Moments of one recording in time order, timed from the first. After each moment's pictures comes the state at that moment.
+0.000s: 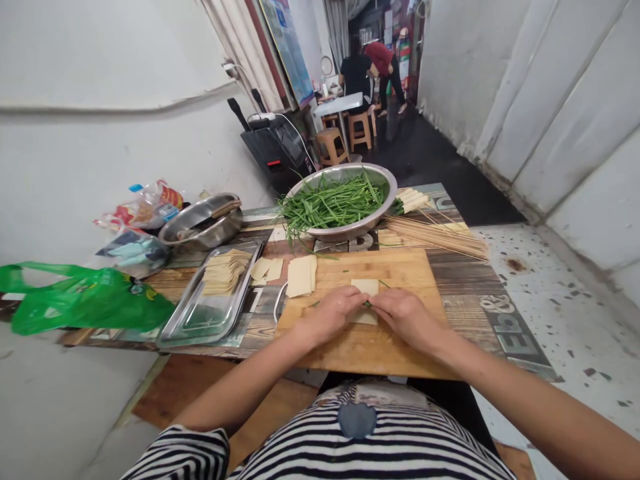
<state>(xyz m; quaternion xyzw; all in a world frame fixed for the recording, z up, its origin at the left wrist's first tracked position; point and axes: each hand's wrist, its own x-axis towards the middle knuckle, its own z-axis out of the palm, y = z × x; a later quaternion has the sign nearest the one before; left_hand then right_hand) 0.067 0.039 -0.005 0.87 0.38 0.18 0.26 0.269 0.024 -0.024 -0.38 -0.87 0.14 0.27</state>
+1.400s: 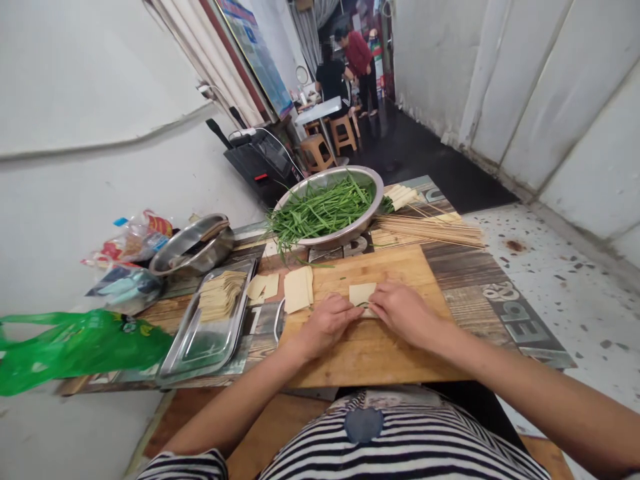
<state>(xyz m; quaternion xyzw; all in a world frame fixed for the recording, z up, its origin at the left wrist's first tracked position) 0.037 0.043 -0.023 0.95 0.24 0.21 0.01 0.258 0.031 -0.008 -0.44 -0.85 0.20 0.20</state>
